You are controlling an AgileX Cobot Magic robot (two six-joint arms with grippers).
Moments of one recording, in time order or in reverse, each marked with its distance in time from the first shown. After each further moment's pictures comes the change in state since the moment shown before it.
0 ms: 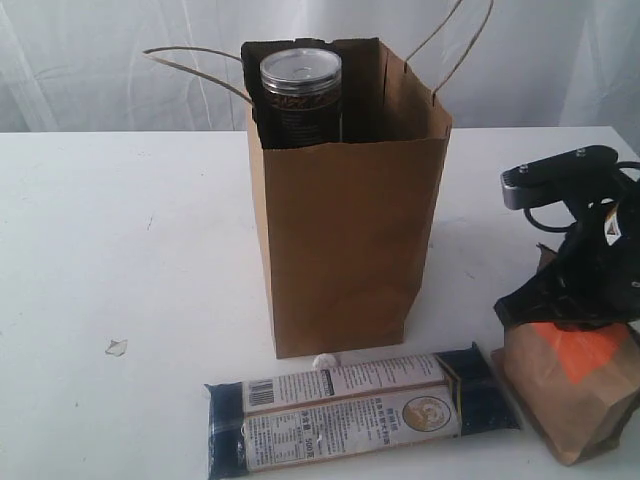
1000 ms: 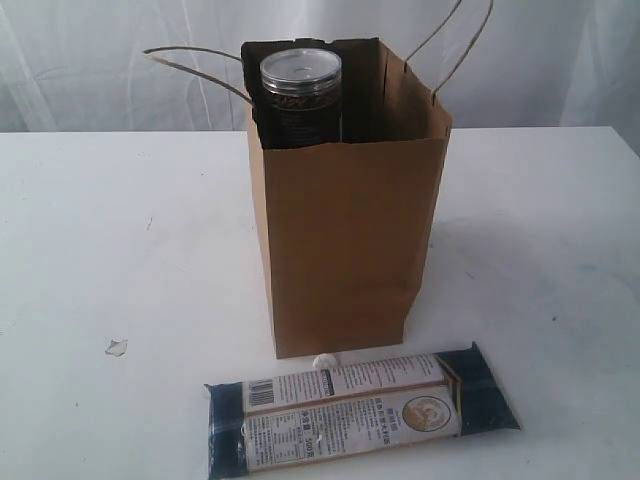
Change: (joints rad) left arm 0.000 0.000 0.000 0.000 0.000 0.000; right arm 0.000 -0.430 -0.478 0.255 -0.264 -0.171
